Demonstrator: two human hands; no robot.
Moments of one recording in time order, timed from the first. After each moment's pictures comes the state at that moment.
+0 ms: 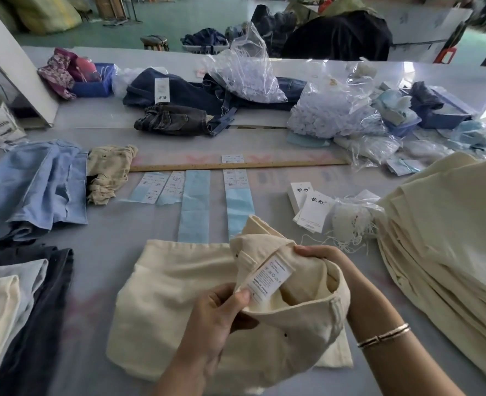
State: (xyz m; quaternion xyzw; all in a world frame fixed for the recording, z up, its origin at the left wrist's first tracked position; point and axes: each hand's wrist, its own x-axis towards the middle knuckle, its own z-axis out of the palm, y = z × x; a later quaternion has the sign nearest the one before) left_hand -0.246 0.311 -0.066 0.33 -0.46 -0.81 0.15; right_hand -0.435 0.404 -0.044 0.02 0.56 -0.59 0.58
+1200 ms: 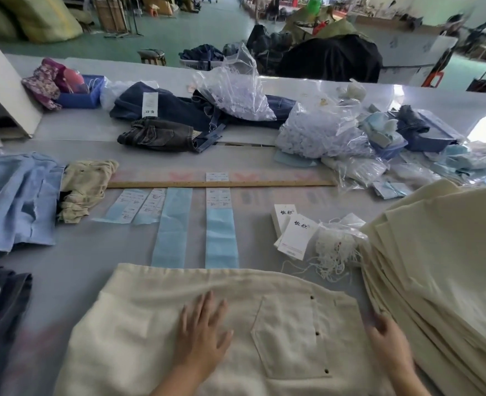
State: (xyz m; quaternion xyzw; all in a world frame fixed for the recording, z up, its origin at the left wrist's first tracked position) left_hand -0.312 0.280 -0.239 0.29 -0.94 -0.16 0.01; right_hand -0.547 0.552 -0.190 -0.01 0.94 -0.32 0.12
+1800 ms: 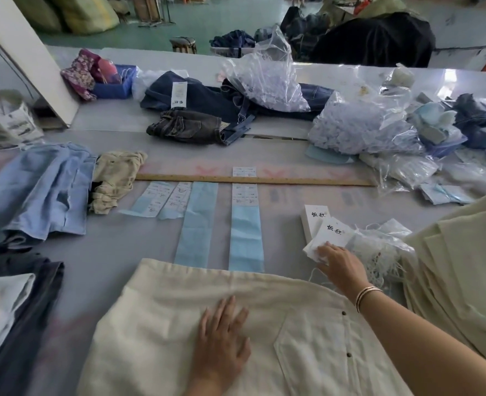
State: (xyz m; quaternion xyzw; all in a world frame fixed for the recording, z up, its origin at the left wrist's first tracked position) left_hand -0.311 0.279 -0.252 0.30 -0.94 -0.17 0.02; right_hand -0.616 0.362 -0.182 -0.43 0.90 -0.01 0.07
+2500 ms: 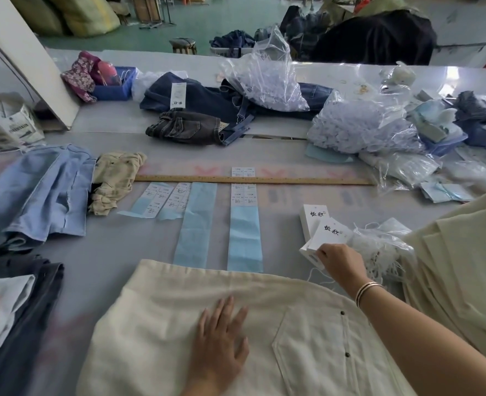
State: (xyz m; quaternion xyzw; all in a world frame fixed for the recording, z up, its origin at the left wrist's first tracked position) left_hand -0.309 0.282 -0.241 0.30 -0.94 -0.17 0.01; right_hand -0.618 0.355 -0.177 -0.37 0.93 -0.02 0.04
